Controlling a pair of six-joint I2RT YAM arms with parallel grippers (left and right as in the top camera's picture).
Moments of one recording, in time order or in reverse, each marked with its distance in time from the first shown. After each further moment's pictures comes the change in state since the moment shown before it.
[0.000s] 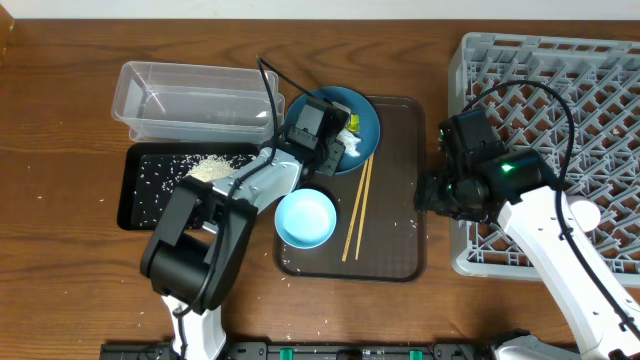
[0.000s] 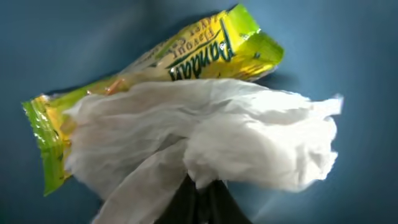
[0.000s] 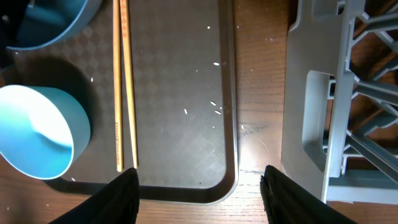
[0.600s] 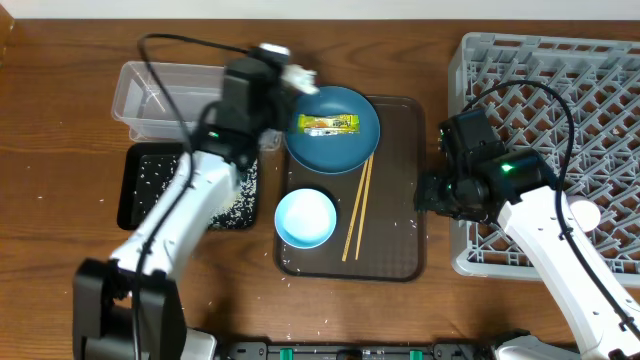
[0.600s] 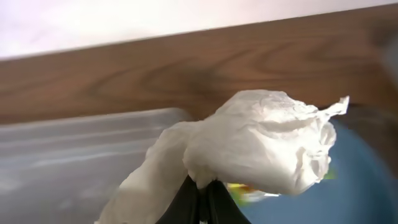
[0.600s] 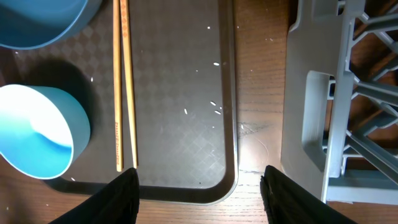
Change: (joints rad) left arm 0.249 -0.324 0.010 -0.026 0.000 -0.051; right arm 0.000 0.000 0.000 0.000 0.000 -0.002
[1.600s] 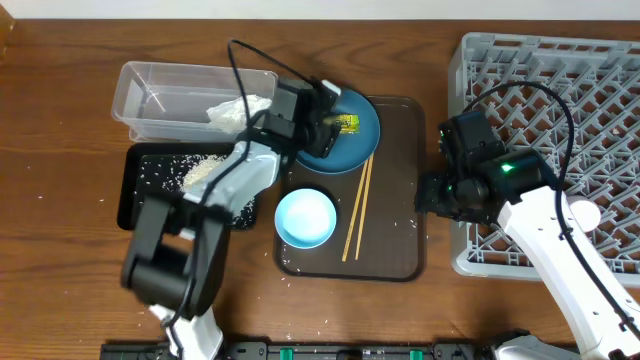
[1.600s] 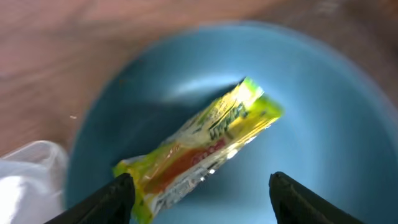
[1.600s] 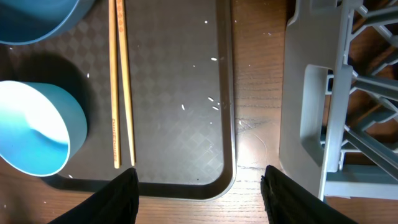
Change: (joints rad) left arm -0.158 0.283 0.000 0.109 0.123 0.231; right arm 0.000 0.000 0.000 -0.015 0.000 0.000
